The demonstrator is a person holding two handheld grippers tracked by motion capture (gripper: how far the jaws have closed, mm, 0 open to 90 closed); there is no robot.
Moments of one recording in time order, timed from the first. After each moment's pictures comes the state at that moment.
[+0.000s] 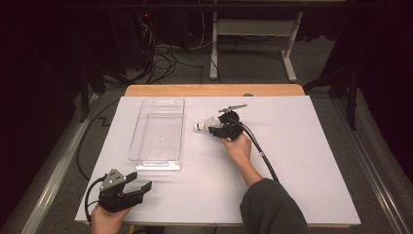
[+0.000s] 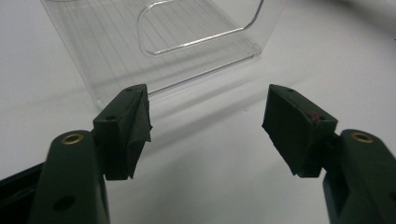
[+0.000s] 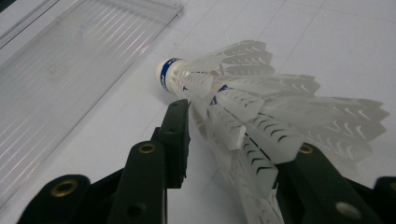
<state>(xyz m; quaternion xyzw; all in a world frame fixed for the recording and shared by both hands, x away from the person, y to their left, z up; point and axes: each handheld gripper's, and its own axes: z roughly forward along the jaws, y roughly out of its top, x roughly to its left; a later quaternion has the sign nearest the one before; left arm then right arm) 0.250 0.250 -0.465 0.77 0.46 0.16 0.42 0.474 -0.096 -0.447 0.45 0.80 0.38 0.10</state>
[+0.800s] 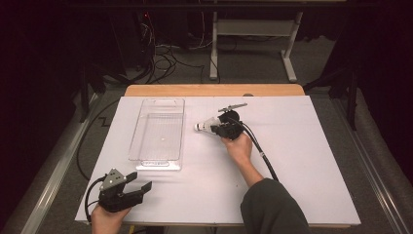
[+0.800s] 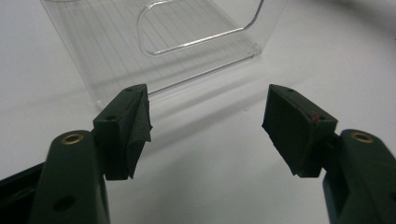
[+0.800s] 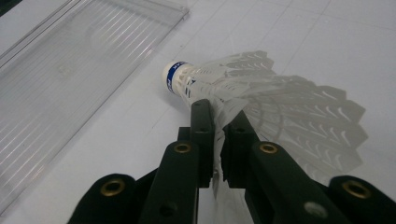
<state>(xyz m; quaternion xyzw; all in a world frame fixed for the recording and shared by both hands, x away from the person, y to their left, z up) 0.250 0.249 -0.465 0.77 0.46 0.16 0.42 0.470 -0.096 -0.440 0.44 0.81 0.38 0.10</state>
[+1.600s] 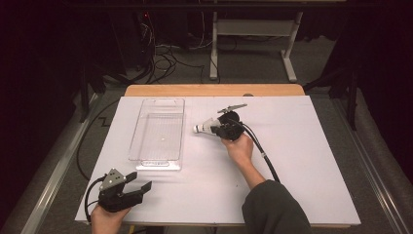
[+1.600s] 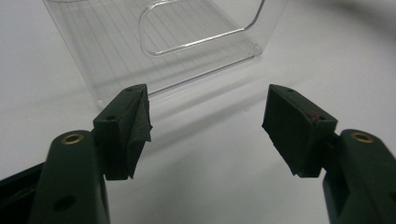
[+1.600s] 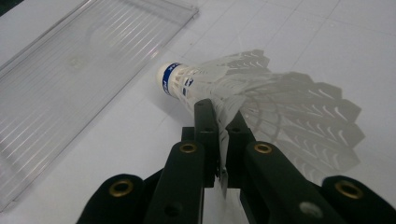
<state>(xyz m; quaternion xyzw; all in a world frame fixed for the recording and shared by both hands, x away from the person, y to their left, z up) 0.249 0.250 -0.464 0.77 0.46 0.16 0.42 0.462 -0.096 -0.434 0.42 0.81 0.38 0.11</state>
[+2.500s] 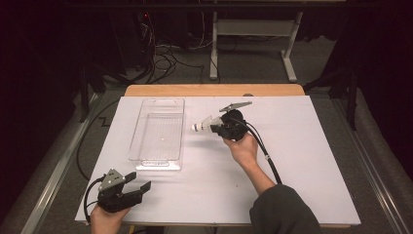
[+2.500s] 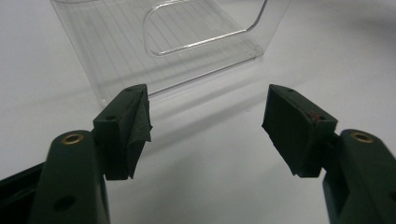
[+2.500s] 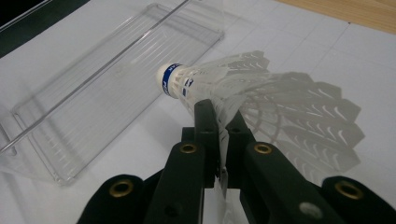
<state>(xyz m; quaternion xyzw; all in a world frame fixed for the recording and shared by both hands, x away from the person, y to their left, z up) 0.248 0.251 -0.464 0.77 0.46 0.16 0.42 0.438 -0.100 -0.399 0.39 0.82 0.40 0.11</state>
